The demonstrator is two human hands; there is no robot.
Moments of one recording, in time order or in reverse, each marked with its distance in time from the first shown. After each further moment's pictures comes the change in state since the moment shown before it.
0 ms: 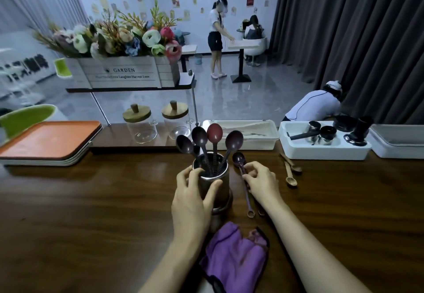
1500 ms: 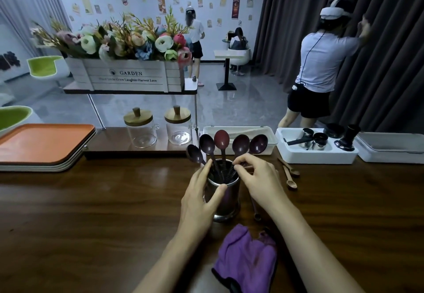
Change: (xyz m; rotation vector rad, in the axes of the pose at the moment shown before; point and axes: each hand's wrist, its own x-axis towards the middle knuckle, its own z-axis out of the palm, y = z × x) left_hand 0.018 -0.025 -0.013 -0.404 -0.230 0.065; right_hand -0.055 -0.087 -0.029 -0.054 0.111 -0.302
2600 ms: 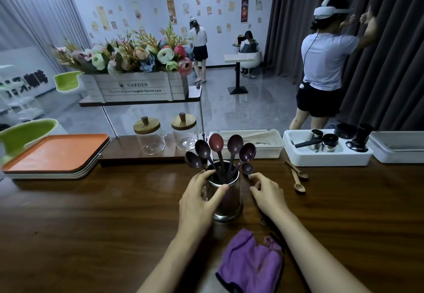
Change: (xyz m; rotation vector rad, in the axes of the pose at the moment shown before) left_hand 0.005 0.012 -0.006 0.111 0.085 -0.071; right_hand 0.013 0.085 0.046 -0.104 -0.202 0.284
